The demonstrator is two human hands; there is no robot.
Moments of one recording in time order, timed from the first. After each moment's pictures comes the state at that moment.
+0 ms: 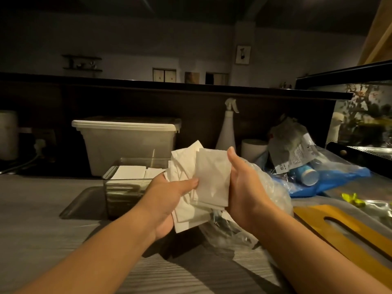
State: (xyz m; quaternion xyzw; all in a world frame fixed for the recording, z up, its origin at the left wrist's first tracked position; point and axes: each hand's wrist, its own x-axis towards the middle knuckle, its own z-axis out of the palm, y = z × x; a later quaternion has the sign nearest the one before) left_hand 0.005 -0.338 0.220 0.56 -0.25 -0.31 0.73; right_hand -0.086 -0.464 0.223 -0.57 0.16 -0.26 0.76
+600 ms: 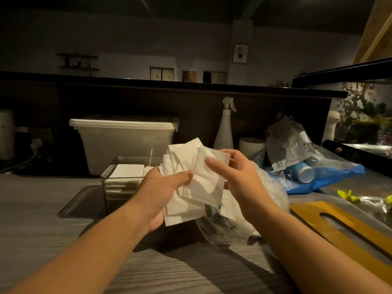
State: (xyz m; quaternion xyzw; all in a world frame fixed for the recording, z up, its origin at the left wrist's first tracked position) left_hand 0.013 -0.336 0.223 0.57 -0.27 -0.28 0.72; right_hand -0.089 -0.471 0.222 -0.69 0.14 -0.39 0.59
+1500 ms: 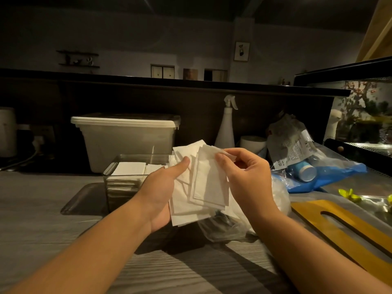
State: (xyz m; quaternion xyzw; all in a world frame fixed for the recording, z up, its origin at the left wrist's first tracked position) left_hand 0.002 -0.330 0.232 0.52 -0.26 -0.37 0.72; right_hand -0.089 -0.470 0.214 -0.70 0.15 -0.53 0.46
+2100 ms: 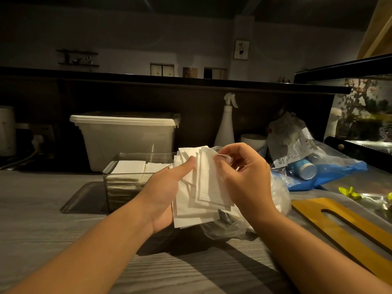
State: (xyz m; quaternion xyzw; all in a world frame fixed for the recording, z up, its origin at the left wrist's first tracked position) left_hand -0.006 -0.330 0.232 0.51 -0.28 -0.39 0.71; right_hand -0.090 -0.467 0.213 -0.75 0.15 -0.55 0.33
